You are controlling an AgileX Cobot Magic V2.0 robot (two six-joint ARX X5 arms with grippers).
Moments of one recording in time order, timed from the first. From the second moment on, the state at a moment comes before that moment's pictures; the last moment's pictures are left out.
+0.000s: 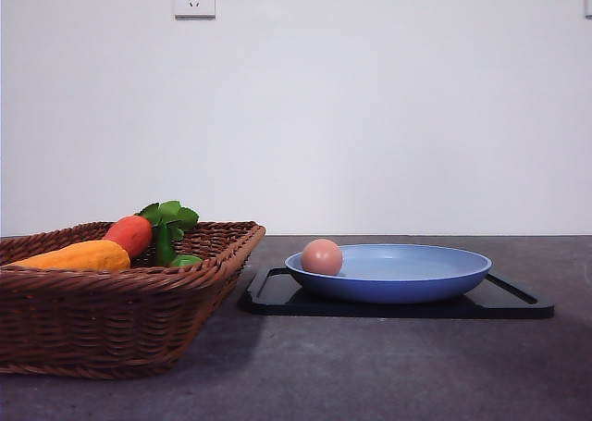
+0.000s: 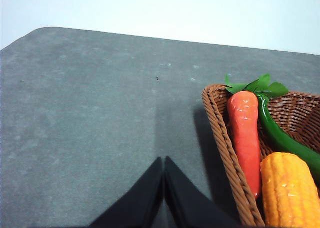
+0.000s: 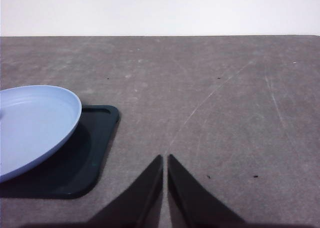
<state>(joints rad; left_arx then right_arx) 0.01 0.01 0.03 -0.18 0.05 -0.10 -0.01 0.00 0.02 -0.17 -0.05 0.05</state>
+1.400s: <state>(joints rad) 0.01 0.01 0.03 -0.18 0.05 -0.10 -0.01 0.00 0.02 -0.16 -0.05 0.05</state>
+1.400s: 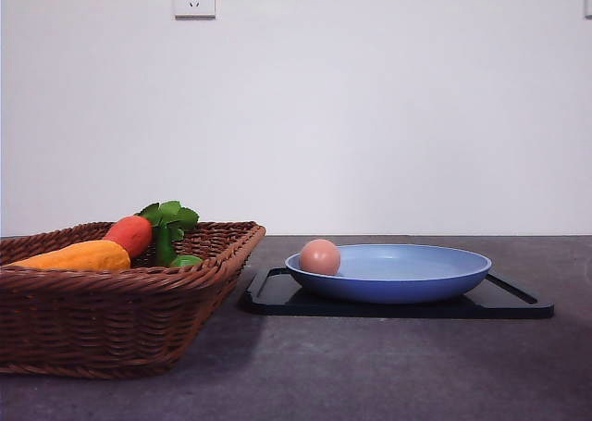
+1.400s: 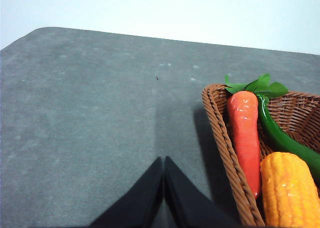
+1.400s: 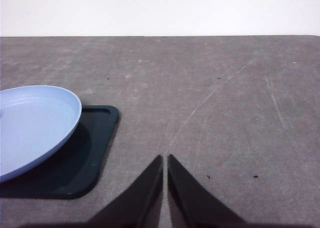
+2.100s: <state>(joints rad) 0.01 0.01 0.03 -0.18 0.05 -0.10 -0.01 0.00 0.02 -0.16 -0.05 0.05</state>
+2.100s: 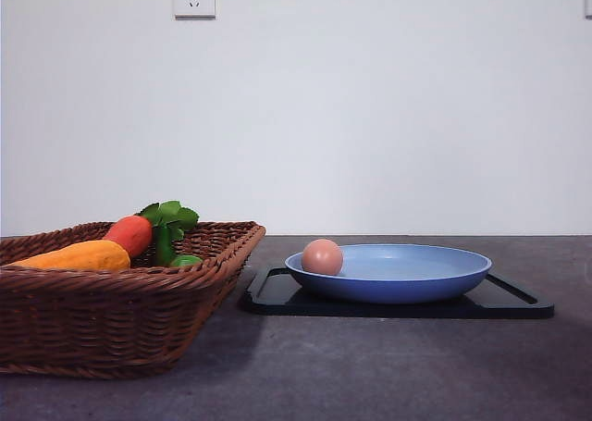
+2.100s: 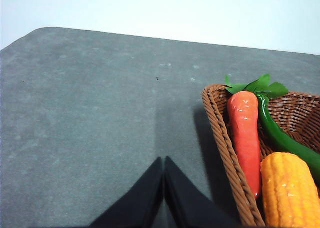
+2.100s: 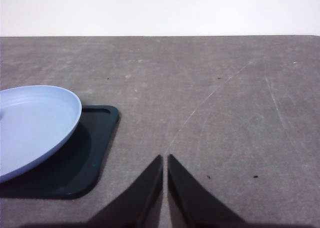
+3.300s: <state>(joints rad) 0.01 0.01 0.03 -0.18 0.05 -0.10 -0.01 0.00 0.02 -0.16 -0.05 0.05</state>
